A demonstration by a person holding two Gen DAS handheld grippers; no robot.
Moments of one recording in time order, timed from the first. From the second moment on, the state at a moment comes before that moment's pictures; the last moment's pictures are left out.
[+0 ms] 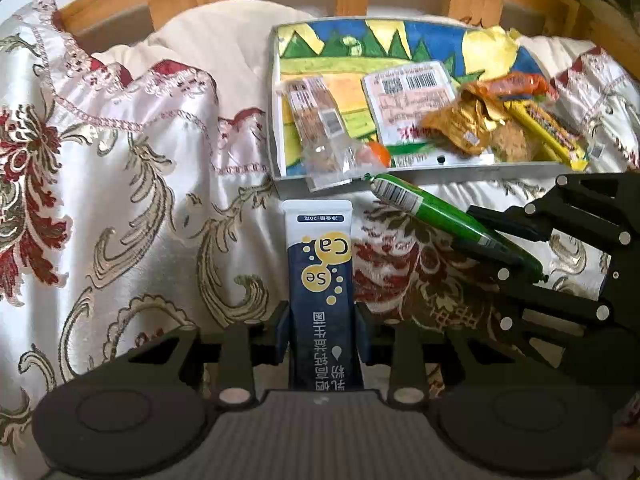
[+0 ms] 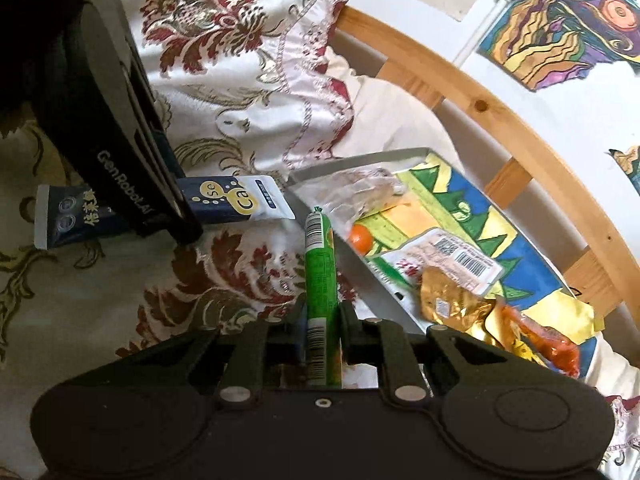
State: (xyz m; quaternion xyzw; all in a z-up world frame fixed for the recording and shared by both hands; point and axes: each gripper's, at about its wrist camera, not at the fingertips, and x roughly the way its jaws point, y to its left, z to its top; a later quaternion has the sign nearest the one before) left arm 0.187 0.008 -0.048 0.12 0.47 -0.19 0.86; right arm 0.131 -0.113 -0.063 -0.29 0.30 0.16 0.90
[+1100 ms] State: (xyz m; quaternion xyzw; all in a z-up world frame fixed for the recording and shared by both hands) left arm 0.220 -0.019 0.010 0.01 0.31 -0.13 0.94; right arm 0.159 -0.154 -0.018 -0.16 0.24 0.10 0.95
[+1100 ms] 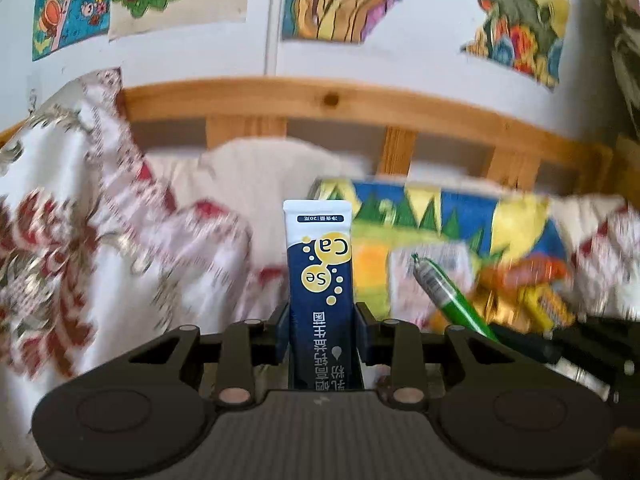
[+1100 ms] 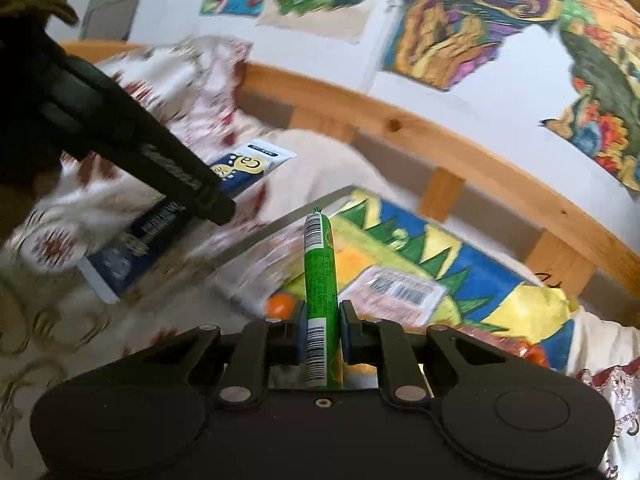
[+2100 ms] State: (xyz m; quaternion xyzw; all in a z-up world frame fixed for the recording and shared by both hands) left arm 0.306 -0.079 -0.027 -0.06 0.31 -0.18 0.93; right arm 0.266 -0.243 -0.026 0.08 0.29 -0.01 0.95
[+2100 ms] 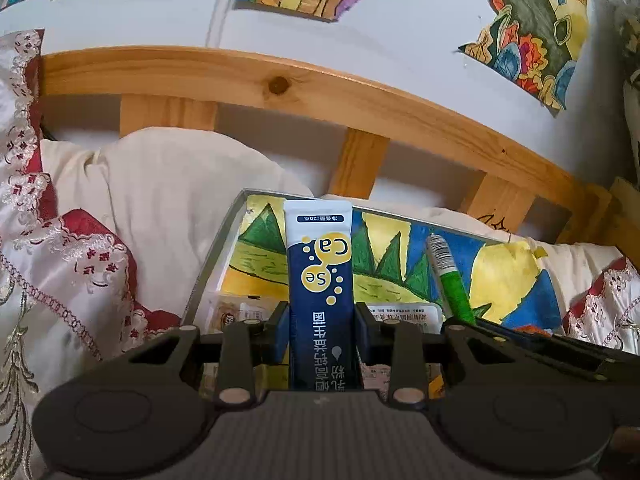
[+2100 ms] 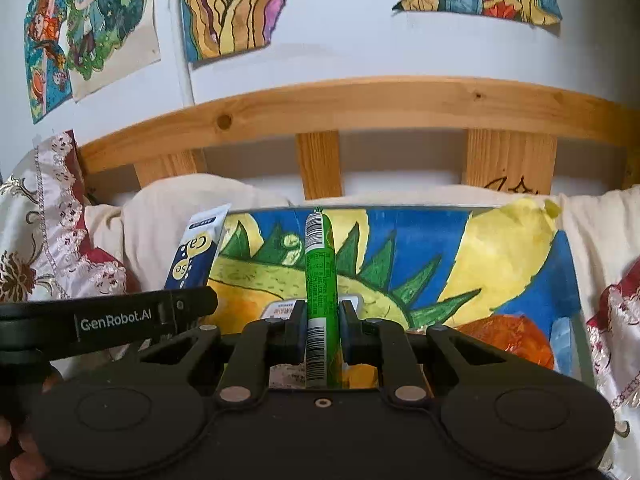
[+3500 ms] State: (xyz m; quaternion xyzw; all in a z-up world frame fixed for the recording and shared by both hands) left arm 0.327 -0.089 -0.053 -0.06 0.37 -0.17 0.91; right arm 0.279 -0.242 -0.044 0.07 0.30 -0.02 0.95
